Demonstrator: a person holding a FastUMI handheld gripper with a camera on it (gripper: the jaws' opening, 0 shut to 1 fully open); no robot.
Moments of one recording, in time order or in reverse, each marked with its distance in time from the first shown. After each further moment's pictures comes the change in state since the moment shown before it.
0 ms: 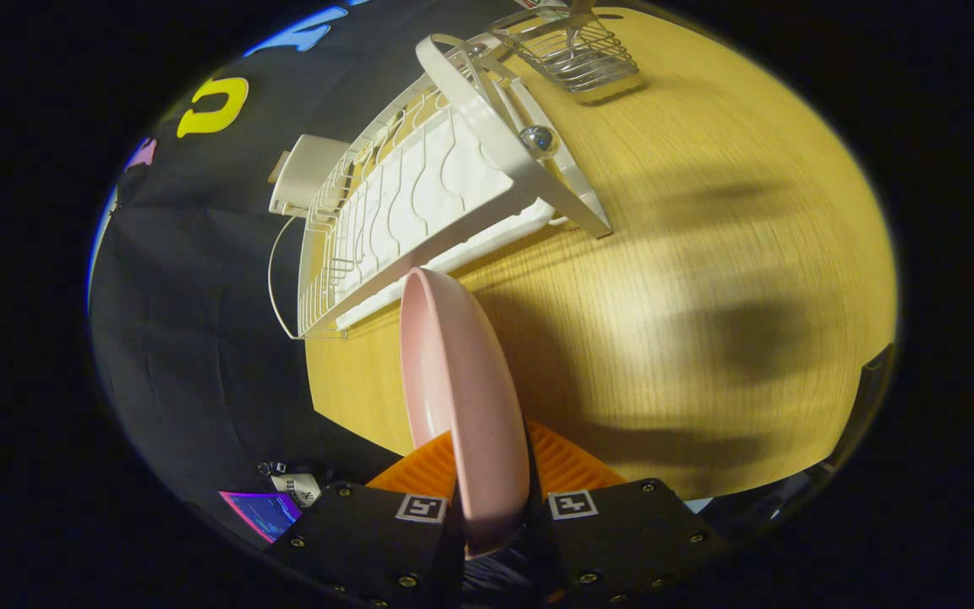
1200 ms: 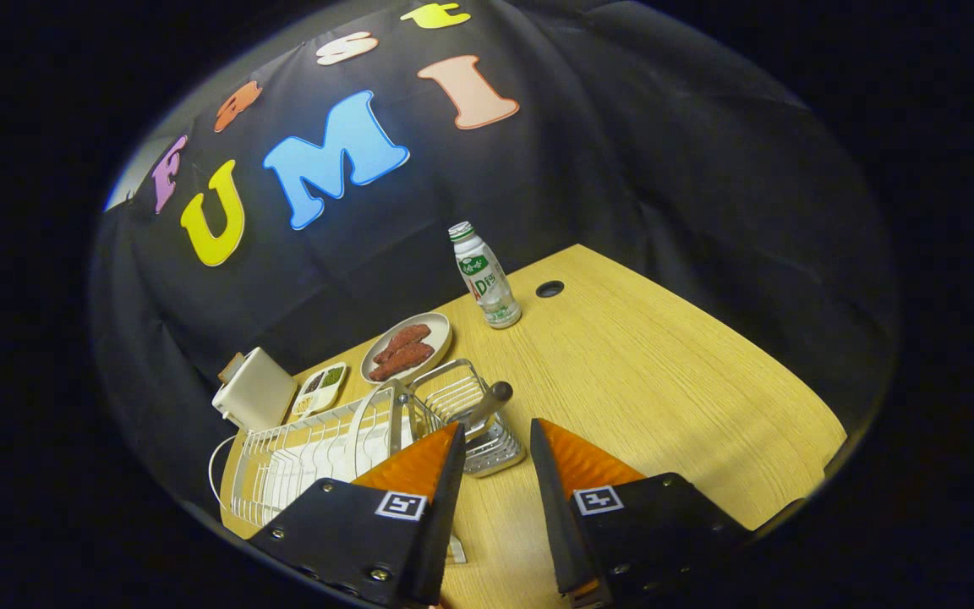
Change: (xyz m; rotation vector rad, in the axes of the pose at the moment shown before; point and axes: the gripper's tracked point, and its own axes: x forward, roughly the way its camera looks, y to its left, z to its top) arm -0.130 -0.049 0.251 -0.141 -1.003 -0.250
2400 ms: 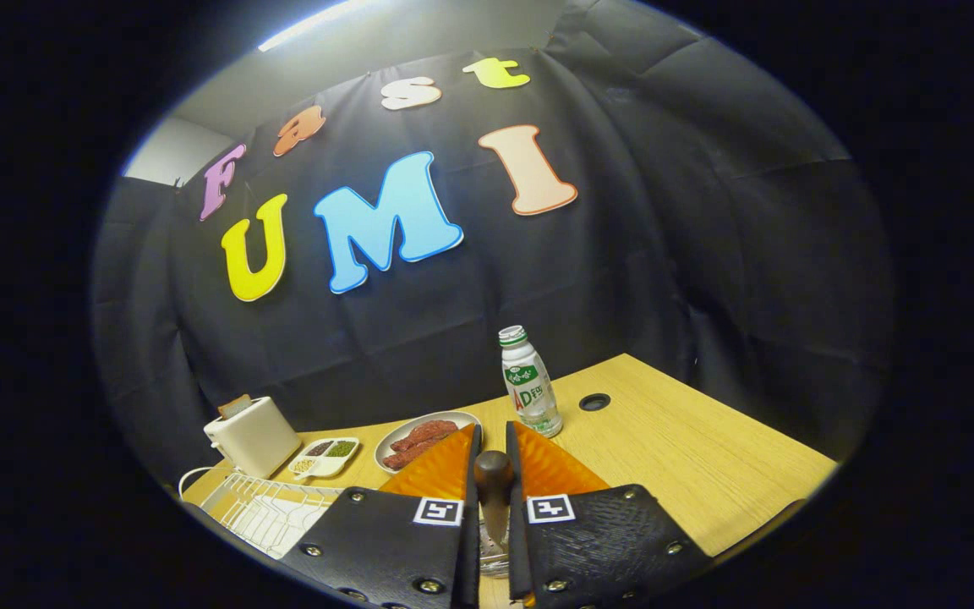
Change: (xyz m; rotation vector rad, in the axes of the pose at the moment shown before) arm 0.033 0.041 0.084 -0.124 -0.301 0.098
